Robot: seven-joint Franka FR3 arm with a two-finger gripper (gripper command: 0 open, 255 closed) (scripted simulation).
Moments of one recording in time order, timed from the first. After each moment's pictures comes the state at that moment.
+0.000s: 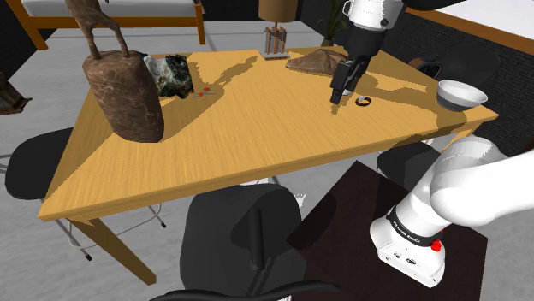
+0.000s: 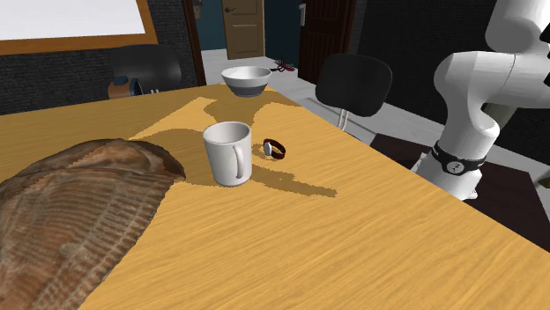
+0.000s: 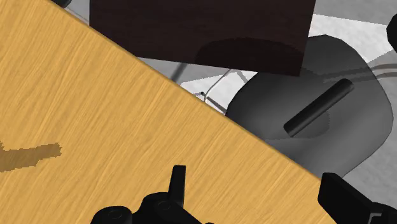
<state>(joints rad) 0.02 -0.76 0.04 -2.43 0.05 1.67 -0.01</state>
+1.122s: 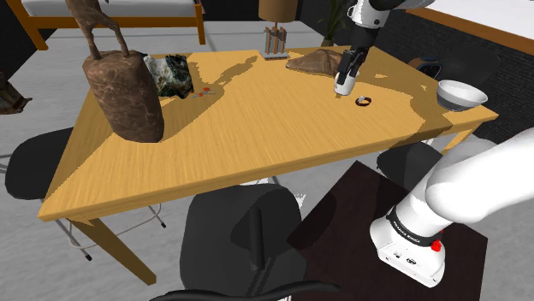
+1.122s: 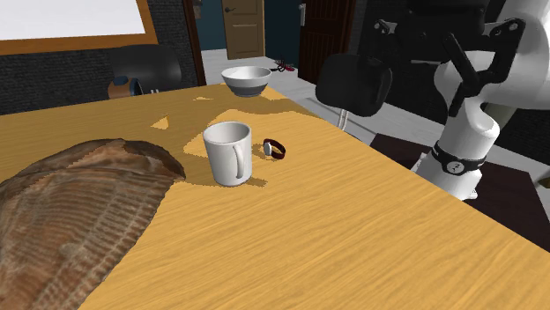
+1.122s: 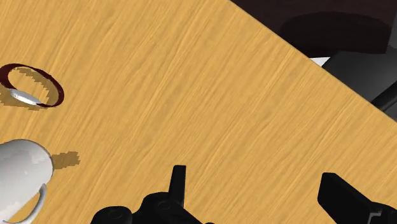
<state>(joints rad) -0.09 -0.45 -0.24 -2.29 -0.08 1.83 -0.32</state>
